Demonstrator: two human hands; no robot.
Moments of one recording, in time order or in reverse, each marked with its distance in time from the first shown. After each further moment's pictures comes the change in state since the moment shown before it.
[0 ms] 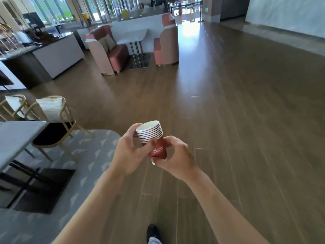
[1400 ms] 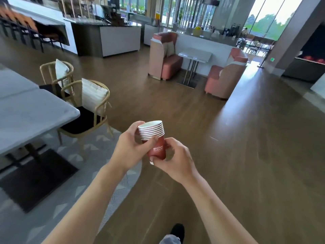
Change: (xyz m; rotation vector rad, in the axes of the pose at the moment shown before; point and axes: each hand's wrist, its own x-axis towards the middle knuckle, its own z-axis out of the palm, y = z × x) left_hand 0.344 -0.309 -0.273 -0.177 0.347 -0.117; right_hand 0.448 -0.068 0.362 -0.165 -0.310 -0.232
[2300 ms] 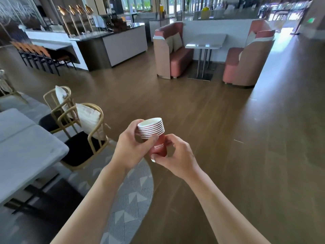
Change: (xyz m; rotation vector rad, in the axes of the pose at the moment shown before) left_hand 0.317 -0.031 0.161 0.224 0.026 -0.041; right_hand 0.303 0.200 -0.061 0.250 -0.015 0.000
